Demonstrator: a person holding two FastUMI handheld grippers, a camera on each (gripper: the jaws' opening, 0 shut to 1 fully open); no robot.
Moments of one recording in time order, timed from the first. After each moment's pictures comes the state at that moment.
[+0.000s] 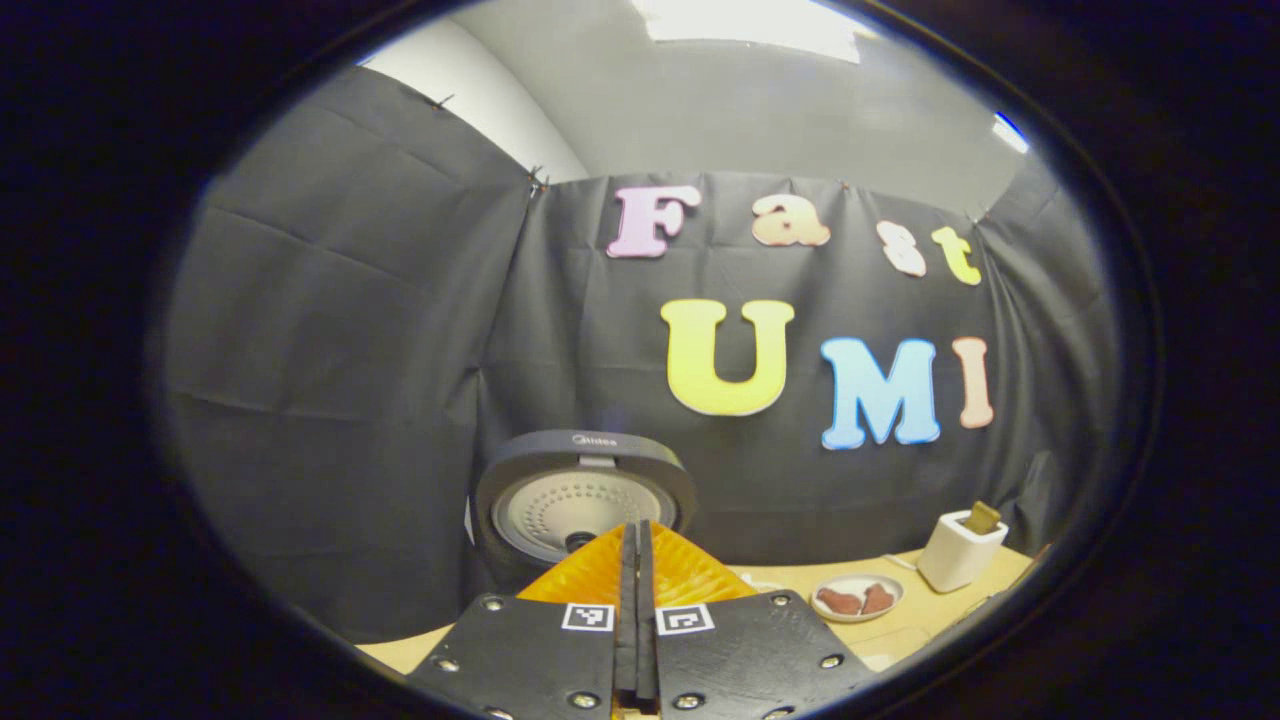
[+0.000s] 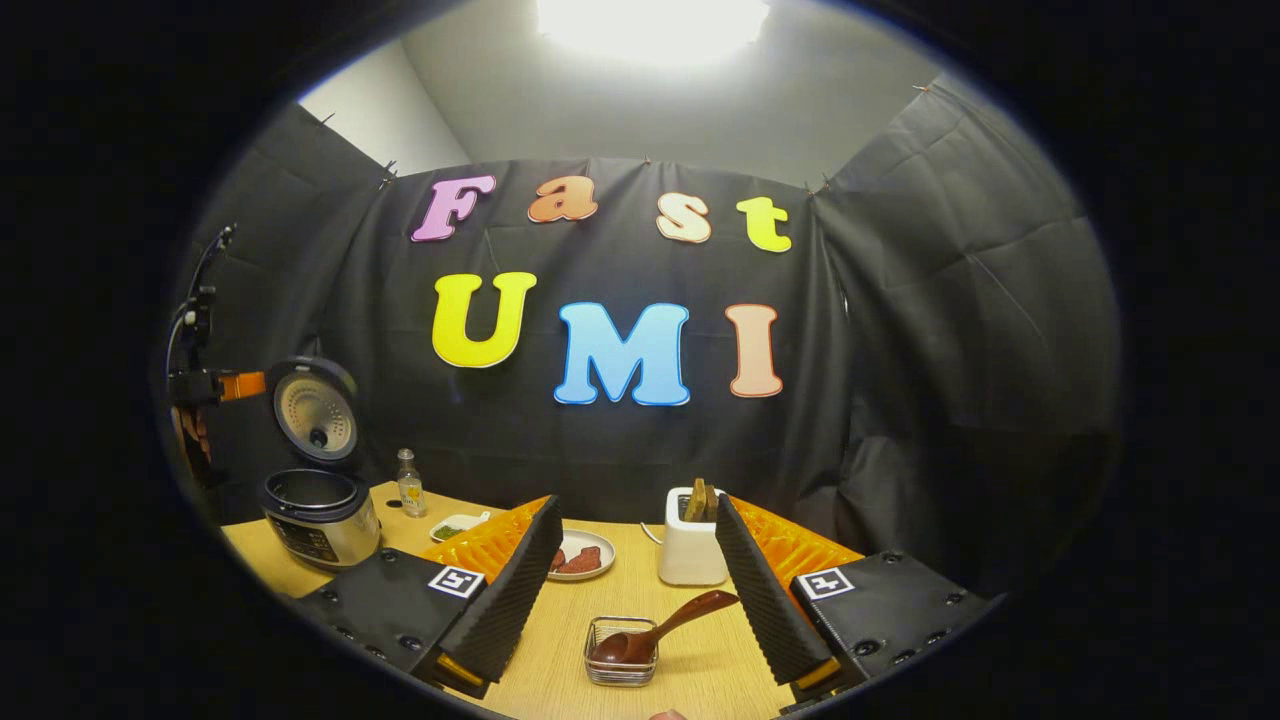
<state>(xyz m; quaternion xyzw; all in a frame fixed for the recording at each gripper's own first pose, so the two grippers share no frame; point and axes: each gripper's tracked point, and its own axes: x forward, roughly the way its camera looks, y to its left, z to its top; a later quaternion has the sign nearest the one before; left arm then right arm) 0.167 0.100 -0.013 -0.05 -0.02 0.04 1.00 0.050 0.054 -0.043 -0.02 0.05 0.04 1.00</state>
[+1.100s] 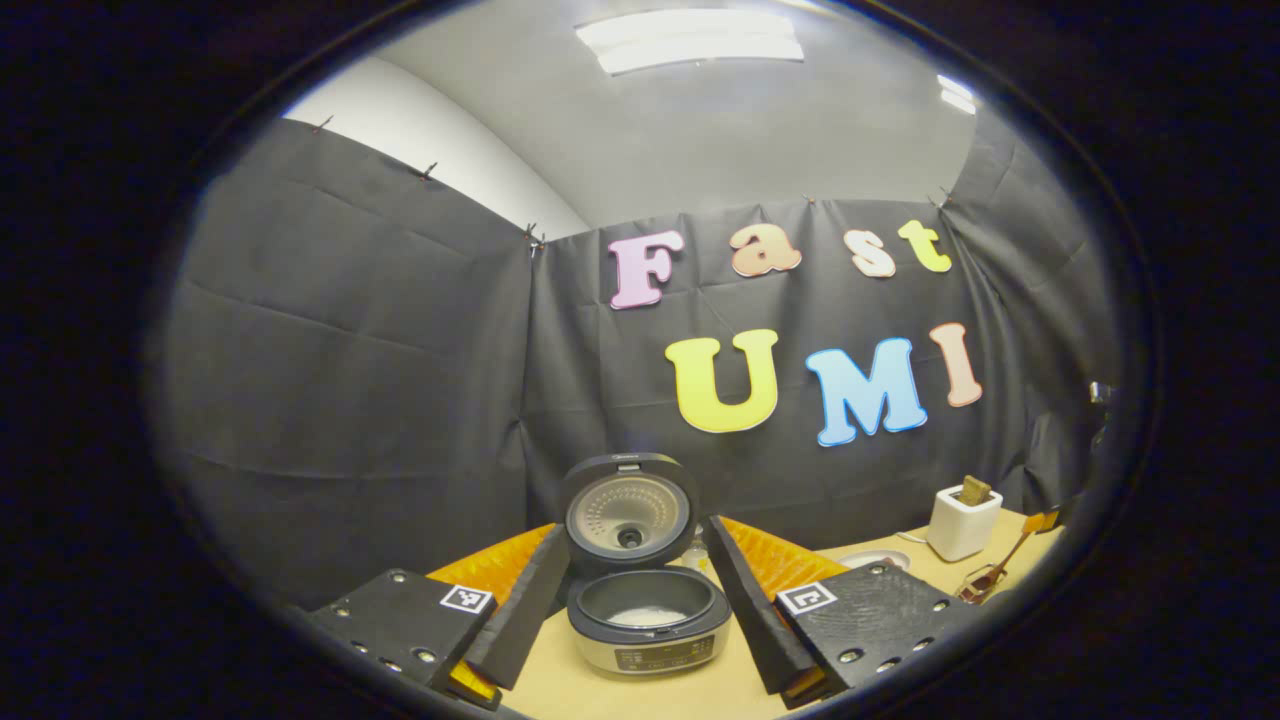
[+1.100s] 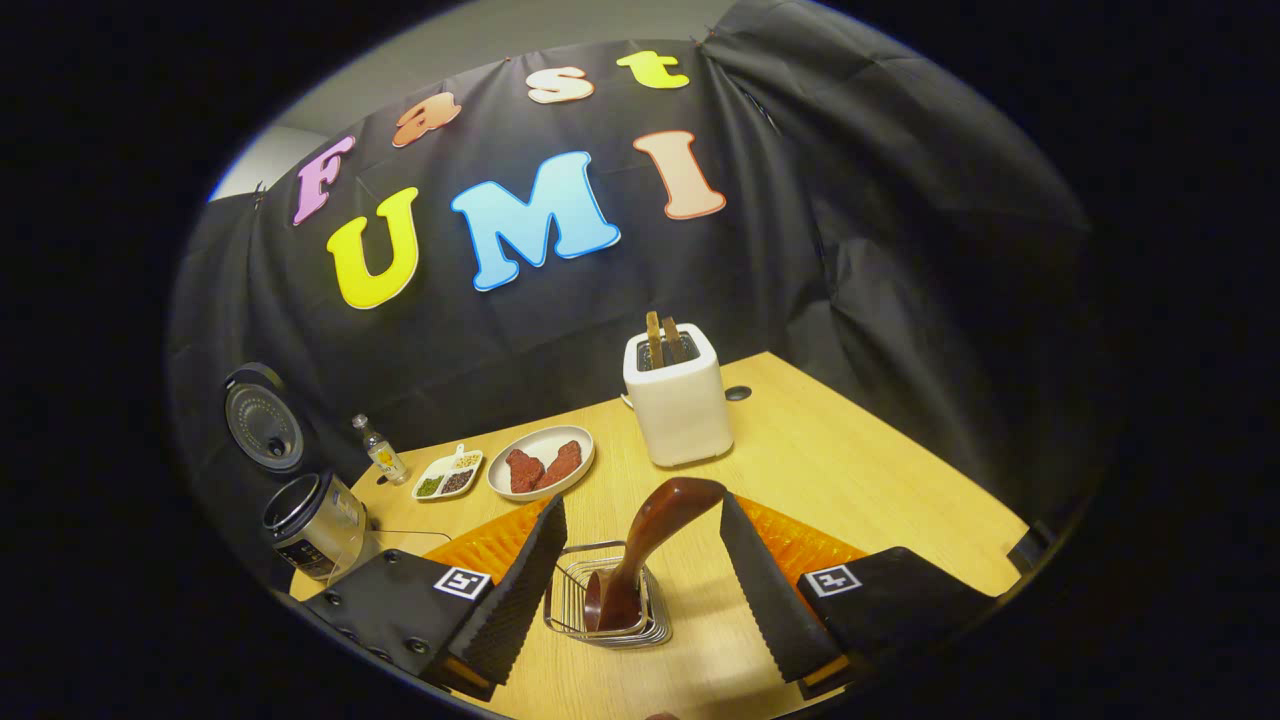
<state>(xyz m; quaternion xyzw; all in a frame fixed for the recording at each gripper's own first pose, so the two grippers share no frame) 0.014 0.099 0.021 0.03 -0.03 0.07 1.00 0.102 0.011 -0.205 0.15 0.26 0.00 0.95</state>
